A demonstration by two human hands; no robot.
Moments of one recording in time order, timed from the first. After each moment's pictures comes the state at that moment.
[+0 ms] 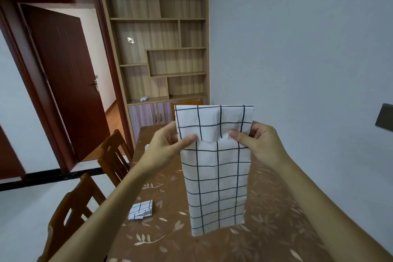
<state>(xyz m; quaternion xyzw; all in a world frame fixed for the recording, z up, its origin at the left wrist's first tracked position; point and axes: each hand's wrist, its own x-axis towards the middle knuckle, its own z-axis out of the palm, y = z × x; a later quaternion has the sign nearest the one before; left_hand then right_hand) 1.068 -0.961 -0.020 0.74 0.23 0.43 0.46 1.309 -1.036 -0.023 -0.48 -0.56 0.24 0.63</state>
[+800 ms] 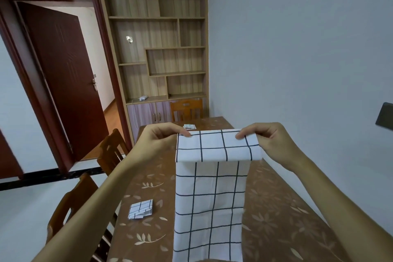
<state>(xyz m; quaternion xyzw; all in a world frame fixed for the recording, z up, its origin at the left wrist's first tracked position) 1.045 -0.947 -0.013 0.76 0.24 0.44 0.41 1.328 -1.047 -0.014 -0.49 -0.65 0.21 0.54</state>
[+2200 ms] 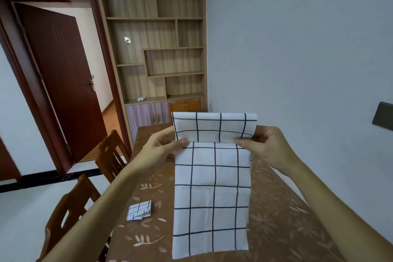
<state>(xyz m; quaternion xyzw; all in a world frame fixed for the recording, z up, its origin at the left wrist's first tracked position) 1.054 -0.956 -0.022 0.70 0.24 0.38 0.55 1.325 -1.047 -0.026 -0.46 -0.62 0.24 0.58</state>
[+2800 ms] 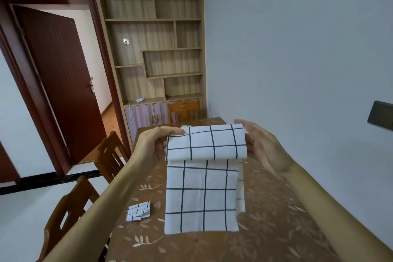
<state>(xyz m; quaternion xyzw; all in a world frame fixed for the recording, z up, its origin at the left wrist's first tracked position) 1.057 -0.953 -0.022 0.63 0.25 0.49 0.55 1.328 -1.045 -0.035 -0.43 -0.56 0.40 0.59</state>
